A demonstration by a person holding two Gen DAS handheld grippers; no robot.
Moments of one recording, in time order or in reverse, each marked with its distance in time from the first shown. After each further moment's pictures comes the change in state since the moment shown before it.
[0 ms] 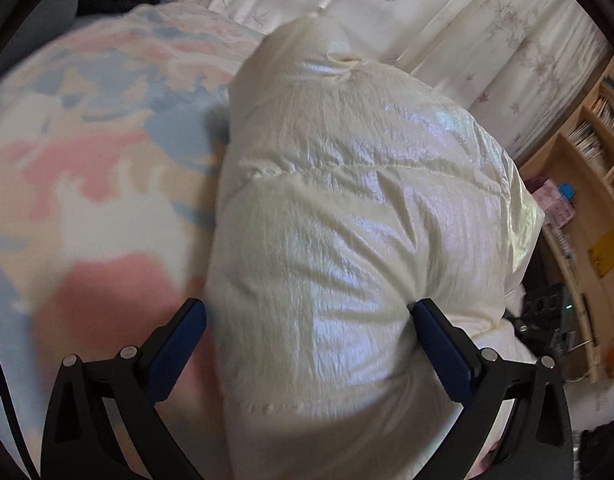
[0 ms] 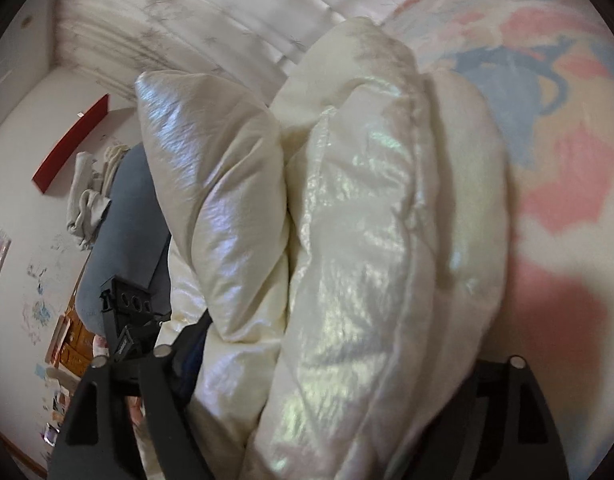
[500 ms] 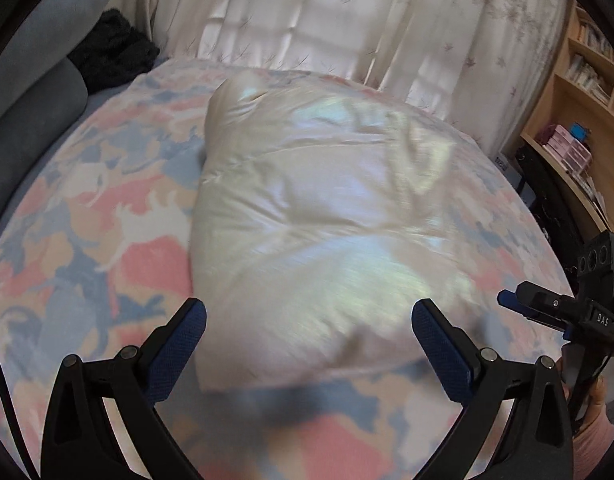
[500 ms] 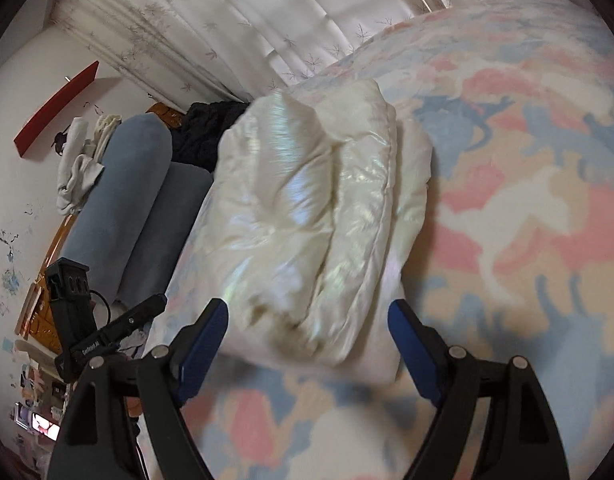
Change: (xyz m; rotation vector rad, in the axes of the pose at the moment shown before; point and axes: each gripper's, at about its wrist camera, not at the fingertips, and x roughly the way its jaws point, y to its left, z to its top) left arm -0.109 -0.137 -0.064 0.181 -0.043 0.187; right arm -0.109 0.069 -0.032 -0.101 0.037 -0.195
